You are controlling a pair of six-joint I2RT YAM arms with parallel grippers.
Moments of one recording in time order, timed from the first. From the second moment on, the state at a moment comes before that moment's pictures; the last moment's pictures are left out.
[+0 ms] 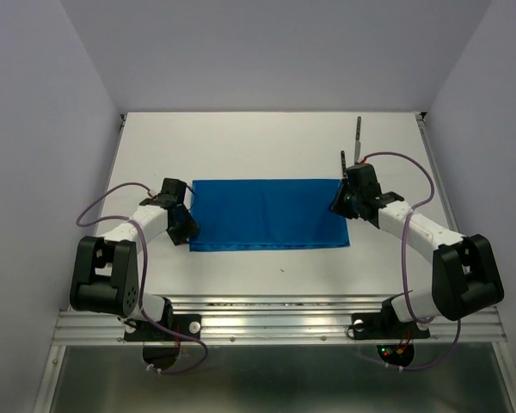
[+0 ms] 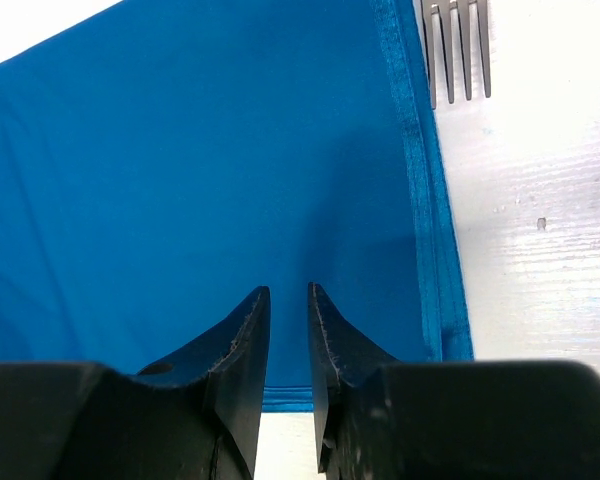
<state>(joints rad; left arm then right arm) -0.16 1.43 0.76 -0.55 -0.07 -0.69 0.33 1.40 0.84 -0.28 0.07 0.66</state>
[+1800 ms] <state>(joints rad) -0.16 1.31 0.75 -0.55 -0.07 -0.72 0.33 1.33 0.78 -0.37 0.11 0.69</state>
